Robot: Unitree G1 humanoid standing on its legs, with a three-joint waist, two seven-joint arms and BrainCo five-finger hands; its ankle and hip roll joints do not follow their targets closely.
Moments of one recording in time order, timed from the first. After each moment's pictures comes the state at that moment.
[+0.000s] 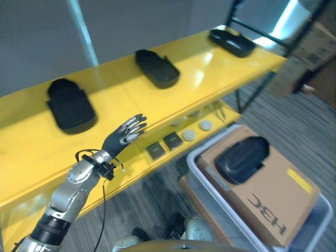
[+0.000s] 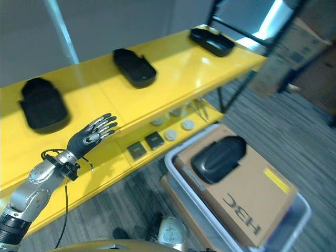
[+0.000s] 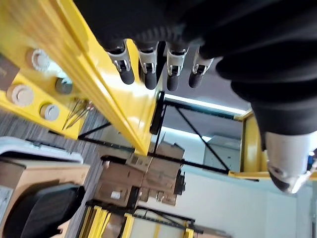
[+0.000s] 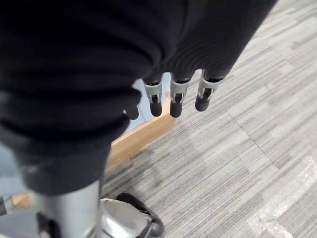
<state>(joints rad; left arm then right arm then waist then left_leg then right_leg) -0.05 0.55 -0.21 -0.21 -0.71 0.08 -0.29 0.13 -0.28 0.14 1.07 0.07 0.17 -0.11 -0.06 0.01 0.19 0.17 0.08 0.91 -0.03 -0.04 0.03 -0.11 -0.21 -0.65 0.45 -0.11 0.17</state>
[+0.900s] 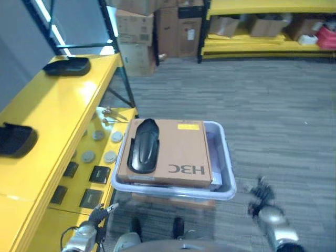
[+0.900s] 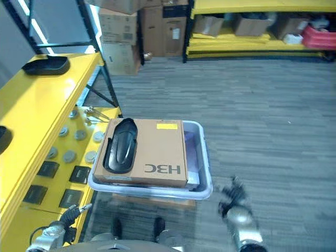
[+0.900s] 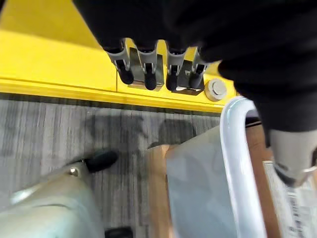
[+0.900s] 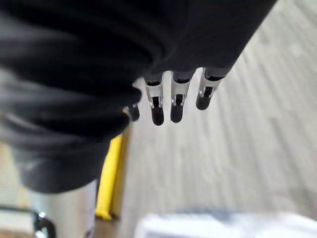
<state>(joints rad) 0.09 0.29 -0.24 0.88 -0.18 0.04 0.11 0.11 -0.56 -0.14 0.34 0.33 -0.02 -0.41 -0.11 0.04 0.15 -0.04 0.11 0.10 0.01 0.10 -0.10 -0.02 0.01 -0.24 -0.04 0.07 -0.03</state>
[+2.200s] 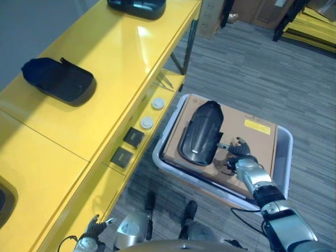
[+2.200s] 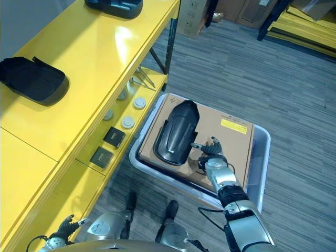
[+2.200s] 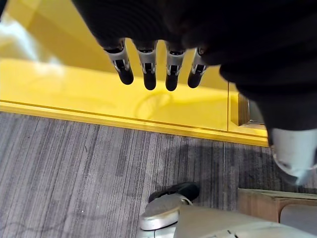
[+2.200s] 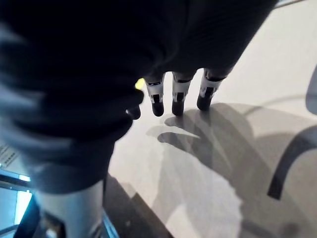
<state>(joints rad) 0.10 0.30 -0.31 0.99 -0.03 -0.02 0.22 -0.39 -0.47 0.23 0.59 0.27 0.32 -0.40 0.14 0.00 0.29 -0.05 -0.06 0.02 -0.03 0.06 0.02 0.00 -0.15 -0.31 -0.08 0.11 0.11</state>
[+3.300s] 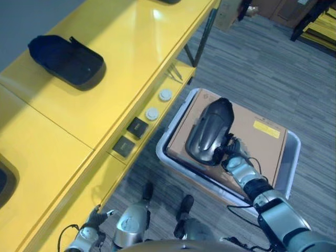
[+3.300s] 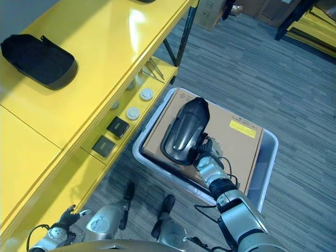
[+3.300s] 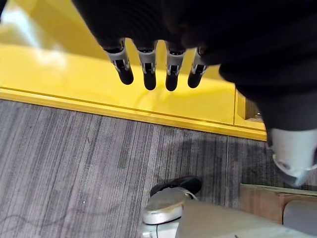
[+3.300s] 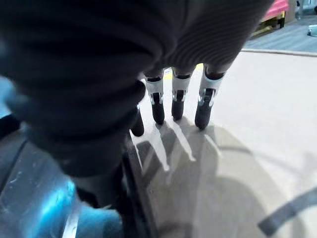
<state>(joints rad) 0.01 0.34 -0.36 0.99 -0.04 -0.02 0.22 -0.50 -0.48 0.44 0.73 -0.04 0.40 -0.42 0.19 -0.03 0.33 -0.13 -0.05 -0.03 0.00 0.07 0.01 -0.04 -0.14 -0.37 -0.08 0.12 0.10</state>
